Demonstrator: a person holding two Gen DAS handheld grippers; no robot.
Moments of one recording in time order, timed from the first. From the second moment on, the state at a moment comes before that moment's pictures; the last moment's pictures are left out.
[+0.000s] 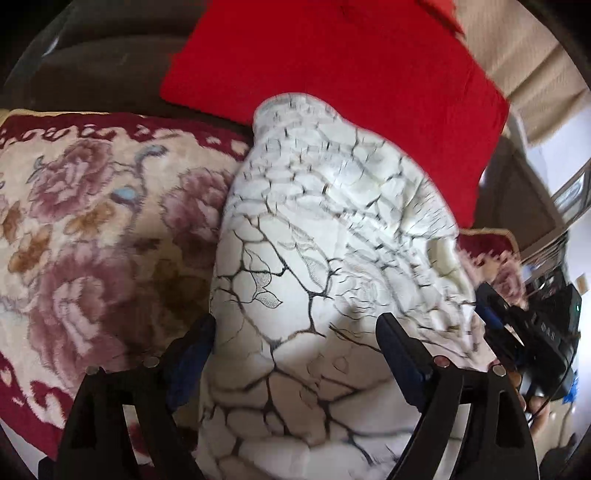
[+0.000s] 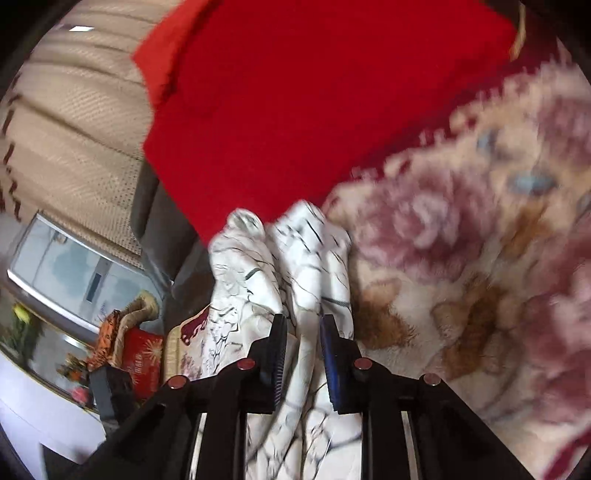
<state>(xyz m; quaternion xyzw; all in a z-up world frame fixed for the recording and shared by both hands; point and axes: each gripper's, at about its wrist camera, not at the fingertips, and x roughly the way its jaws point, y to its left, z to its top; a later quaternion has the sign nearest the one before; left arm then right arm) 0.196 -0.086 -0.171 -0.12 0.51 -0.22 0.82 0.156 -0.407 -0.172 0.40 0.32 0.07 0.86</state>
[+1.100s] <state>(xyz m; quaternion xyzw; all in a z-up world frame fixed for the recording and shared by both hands) 0.185 -0.110 -0.201 0.09 0.47 -0.10 0.87 0.173 -0.312 -0.234 0.39 0.45 0.15 0.79</state>
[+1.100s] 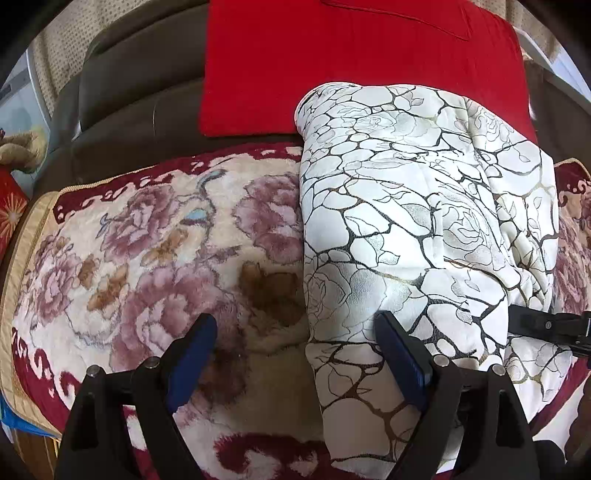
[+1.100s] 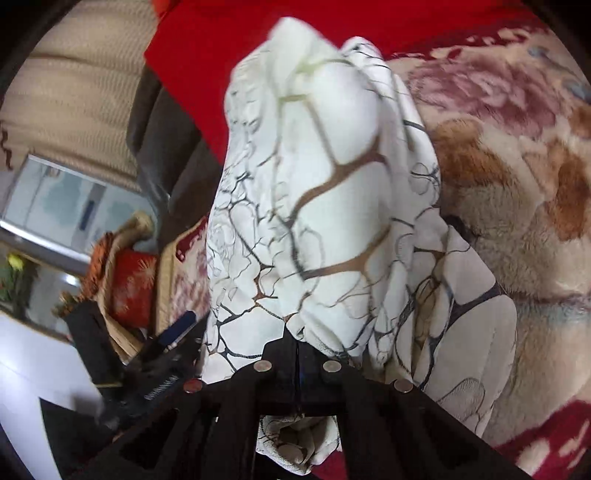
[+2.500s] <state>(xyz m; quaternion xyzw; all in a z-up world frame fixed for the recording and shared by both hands) 0.309 -0.135 -0.190 0.13 0.42 -0.08 0.90 0.303 -0.348 -0.200 0.32 0.42 0.06 0.85</state>
